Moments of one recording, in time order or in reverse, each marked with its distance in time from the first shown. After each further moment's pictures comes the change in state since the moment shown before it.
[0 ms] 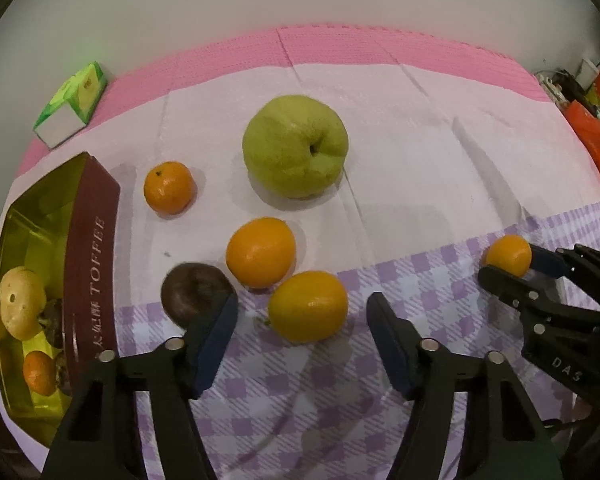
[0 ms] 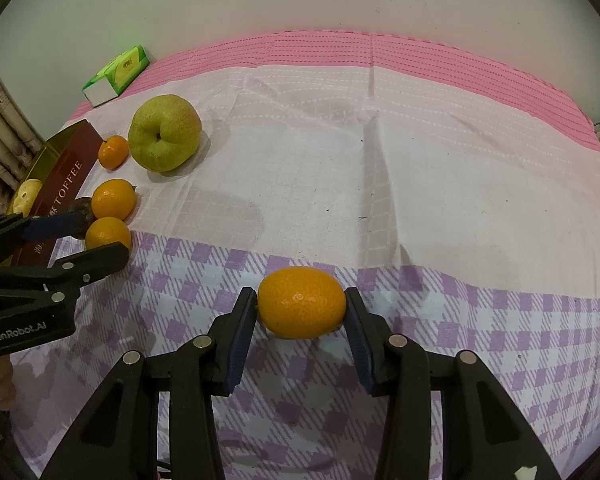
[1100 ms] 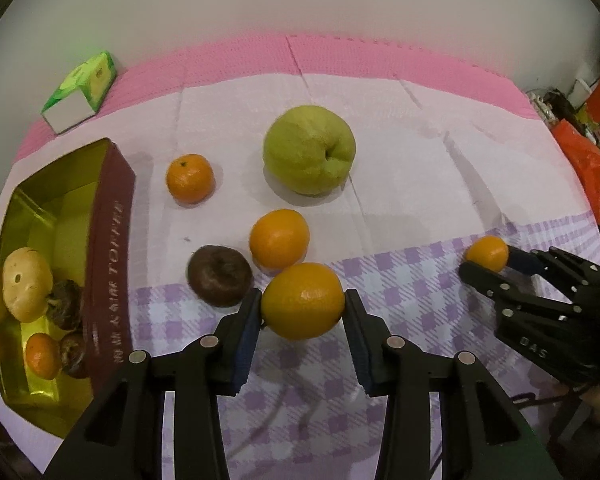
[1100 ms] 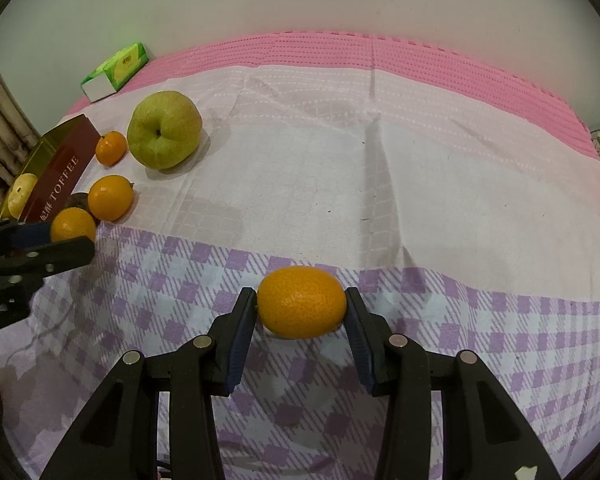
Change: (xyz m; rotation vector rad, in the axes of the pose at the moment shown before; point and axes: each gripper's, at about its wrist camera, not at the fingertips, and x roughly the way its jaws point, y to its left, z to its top) left arm -0.031 0.018 -0.011 -0.047 -0.031 -0.057; right arm 0.002 0.005 0.000 -0.020 -0.006 -0.030
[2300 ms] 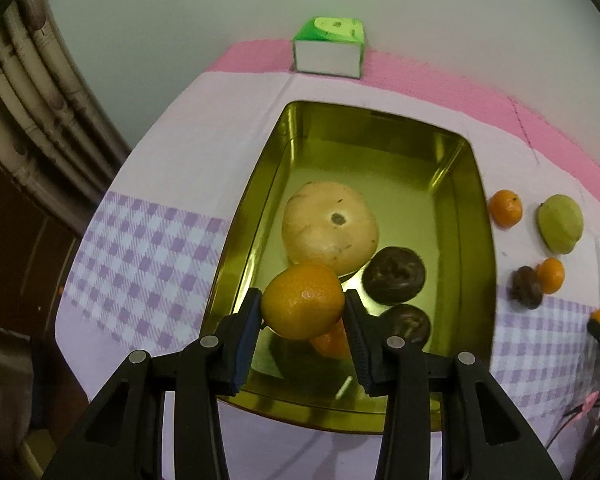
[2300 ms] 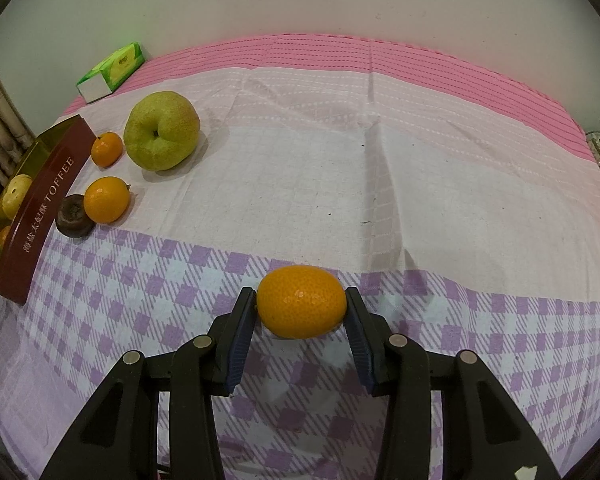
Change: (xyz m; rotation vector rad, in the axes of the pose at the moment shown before) left arm -0.055 0.225 -0.052 -0.376 -0.006 0.288; right arm 0.002 0.005 0.001 0.008 -0.008 -0.023
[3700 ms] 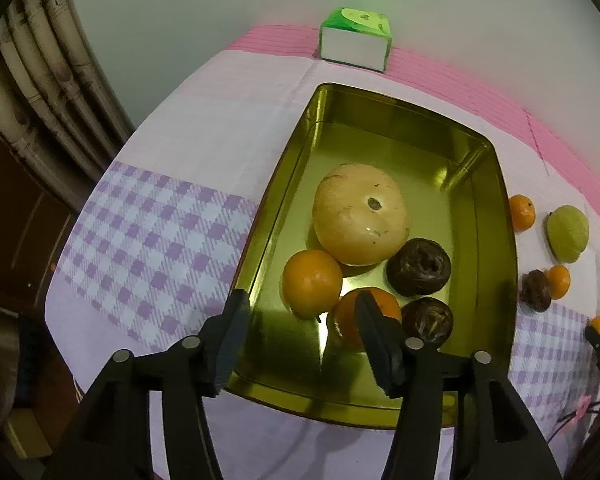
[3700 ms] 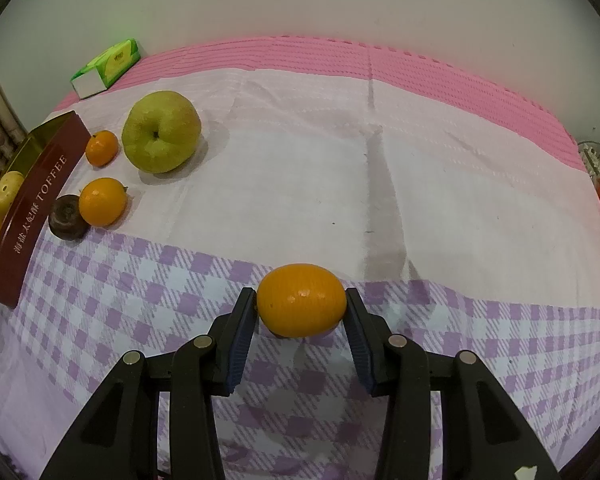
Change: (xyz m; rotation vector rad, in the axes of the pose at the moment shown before) left arm 0.010 0.023 -0.006 -0.071 0.017 -0.039; right arm -0.002 0.011 0.004 -0.006 -0.005 -0.055
